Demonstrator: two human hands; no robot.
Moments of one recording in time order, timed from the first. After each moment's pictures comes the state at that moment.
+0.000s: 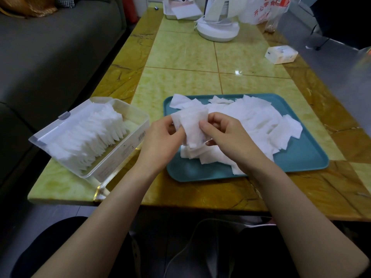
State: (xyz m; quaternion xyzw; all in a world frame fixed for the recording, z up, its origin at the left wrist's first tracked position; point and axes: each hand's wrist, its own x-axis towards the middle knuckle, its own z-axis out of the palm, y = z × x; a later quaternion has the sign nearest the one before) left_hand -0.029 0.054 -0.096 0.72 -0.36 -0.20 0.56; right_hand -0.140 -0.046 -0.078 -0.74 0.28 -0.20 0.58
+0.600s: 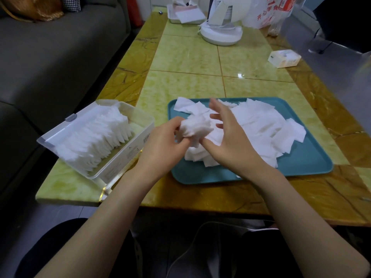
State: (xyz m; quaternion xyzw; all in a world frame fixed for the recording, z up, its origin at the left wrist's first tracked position) left_hand -0.022 0.061 -0.098 0.77 -0.46 -0.10 0.43; right_hand -0.140 -0.047 -0.094 -0.87 0.23 -0.24 0.37
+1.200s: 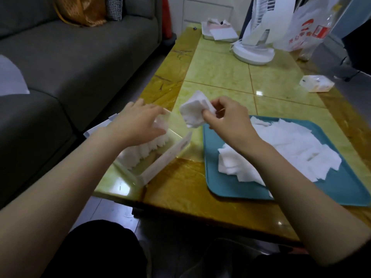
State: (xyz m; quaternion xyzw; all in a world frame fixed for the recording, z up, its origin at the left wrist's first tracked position) left_hand 0.104 0.121 -0.067 0.86 -0.50 0.00 0.04; right_hand -0.043 -0.028 -0.058 -0.87 0.24 -0.27 0.33
